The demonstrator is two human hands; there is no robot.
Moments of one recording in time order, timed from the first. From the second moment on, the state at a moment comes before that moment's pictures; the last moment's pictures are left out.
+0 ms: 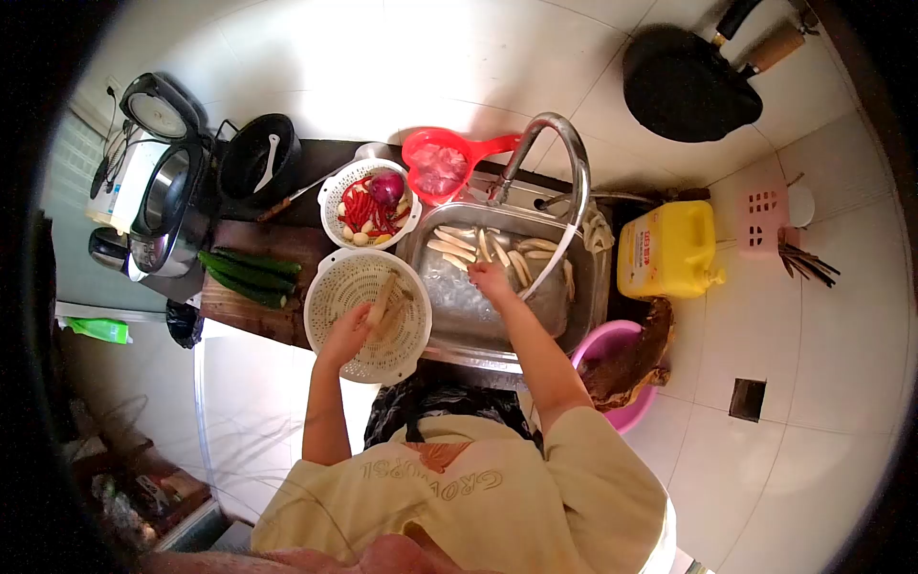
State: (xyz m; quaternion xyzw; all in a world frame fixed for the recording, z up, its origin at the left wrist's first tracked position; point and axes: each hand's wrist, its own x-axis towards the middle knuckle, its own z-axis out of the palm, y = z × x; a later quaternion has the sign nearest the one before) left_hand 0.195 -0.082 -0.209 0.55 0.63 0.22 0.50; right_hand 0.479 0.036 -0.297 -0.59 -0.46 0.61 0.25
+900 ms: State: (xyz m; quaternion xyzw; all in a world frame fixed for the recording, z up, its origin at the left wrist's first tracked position) left_hand 0.450 0.017 -0.203 0.29 0.37 0.41 0.78; right_hand 0.543 -0.029 -0.171 -0.50 -0.21 0.71 0.45
